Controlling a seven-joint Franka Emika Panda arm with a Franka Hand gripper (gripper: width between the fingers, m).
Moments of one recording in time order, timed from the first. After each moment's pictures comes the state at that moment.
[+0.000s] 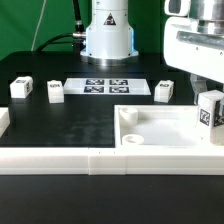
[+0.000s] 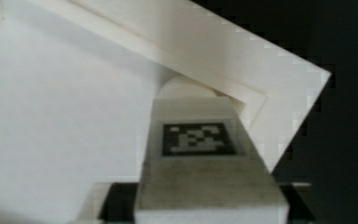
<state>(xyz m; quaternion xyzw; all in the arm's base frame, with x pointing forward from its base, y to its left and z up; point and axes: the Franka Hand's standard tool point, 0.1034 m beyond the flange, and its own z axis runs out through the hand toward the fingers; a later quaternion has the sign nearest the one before) 0.638 0.118 0.077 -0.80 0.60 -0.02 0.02</state>
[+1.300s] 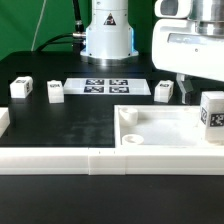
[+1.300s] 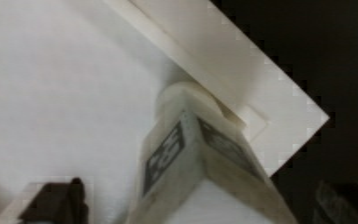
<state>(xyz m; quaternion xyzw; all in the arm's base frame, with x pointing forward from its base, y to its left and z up) 0.638 0.120 0.077 -0.92 0.39 -0.02 0.03</state>
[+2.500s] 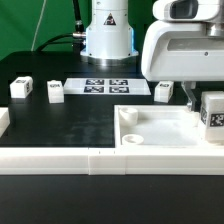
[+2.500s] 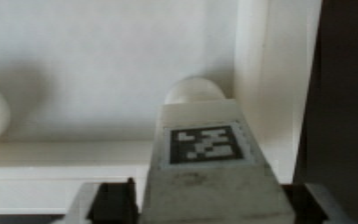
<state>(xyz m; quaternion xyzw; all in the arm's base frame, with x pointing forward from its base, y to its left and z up) 0.638 0.119 0.075 -1.00 0.02 -0.03 0.01</state>
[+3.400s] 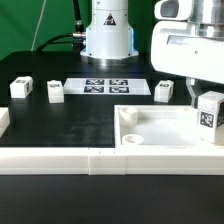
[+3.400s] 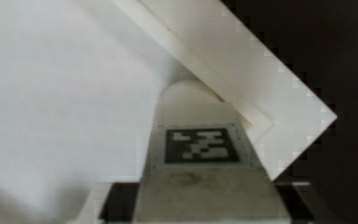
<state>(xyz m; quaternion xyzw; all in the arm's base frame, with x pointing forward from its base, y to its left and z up) 0.637 0.119 0.073 -0.88 0.47 -0.02 0.03</state>
